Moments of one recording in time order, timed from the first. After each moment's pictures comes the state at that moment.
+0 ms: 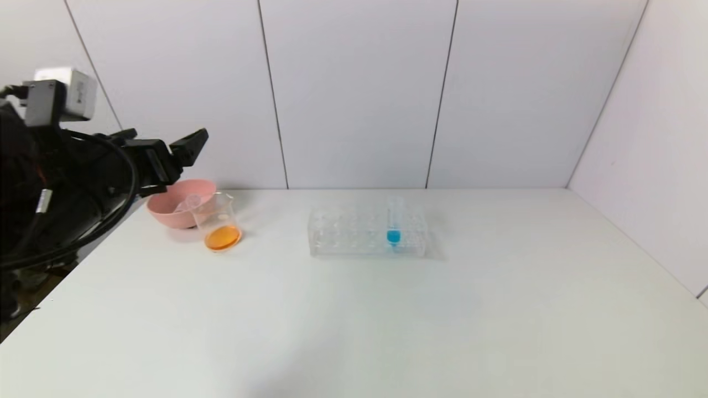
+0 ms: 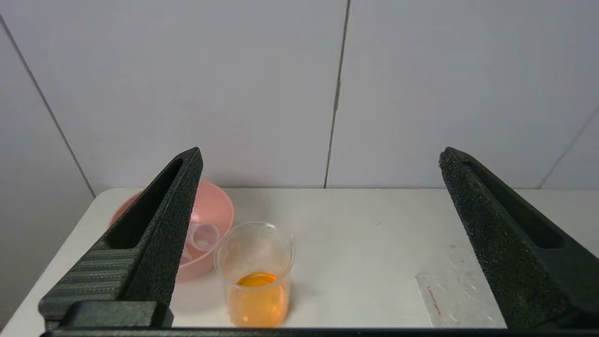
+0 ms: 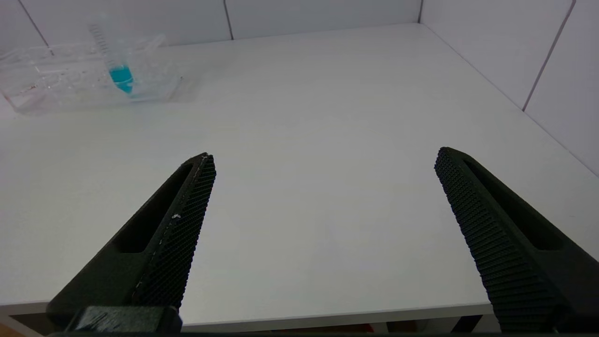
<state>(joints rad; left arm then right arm) -0.18 1.46 -0.69 -0.94 0.11 -0.03 0.00 0.00 0.00 0.00 -0.04 0.09</state>
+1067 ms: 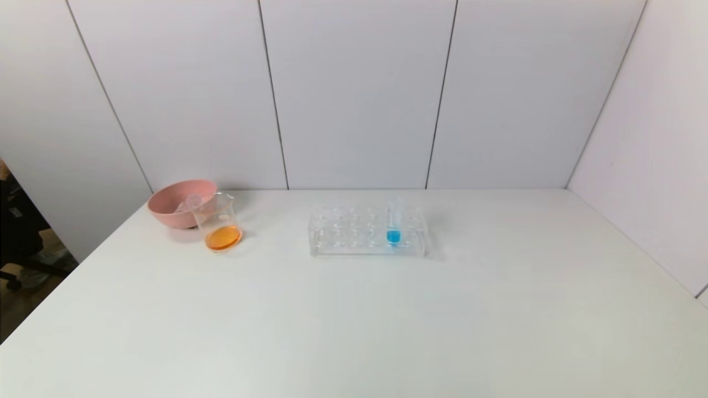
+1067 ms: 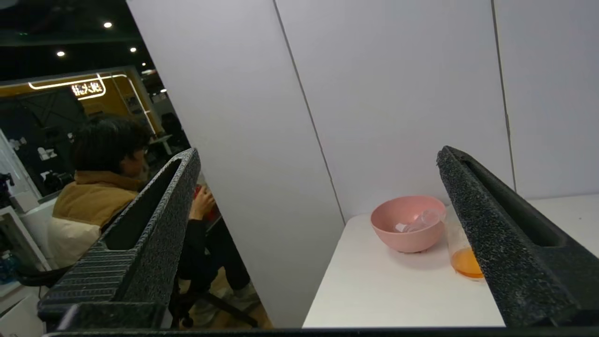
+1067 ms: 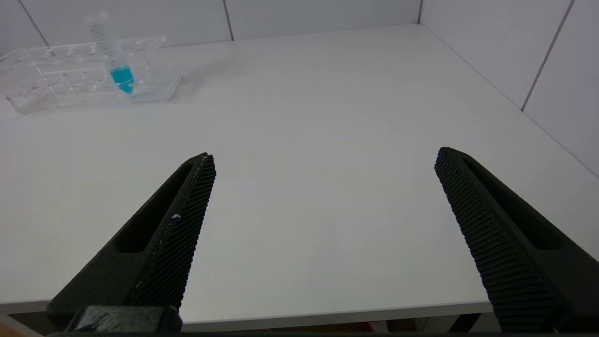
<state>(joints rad) 0.00 0.37 -0.45 -0.40 0.24 0.40 0.00 0.00 0.00 0.00 -0.04 0.09</state>
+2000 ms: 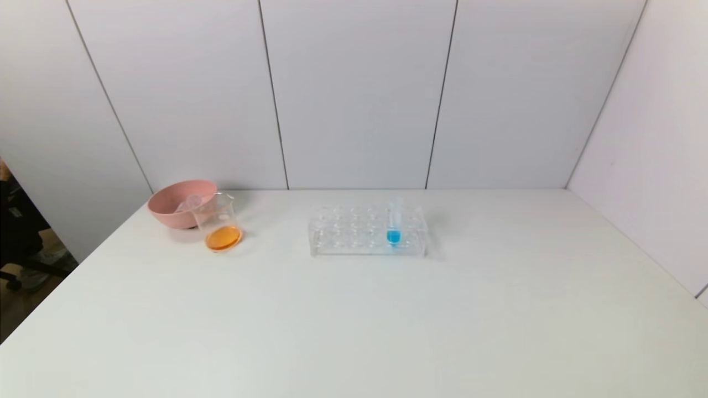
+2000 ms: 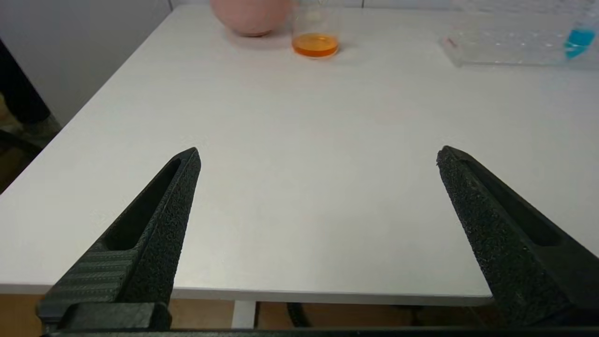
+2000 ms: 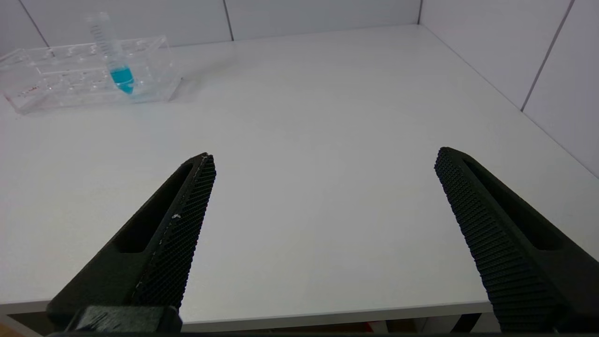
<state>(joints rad) 0.00 0.00 -0.01 0.02 0.03 -0.06 0.00 0.00 0.00 0.00 -0.04 0.09</state>
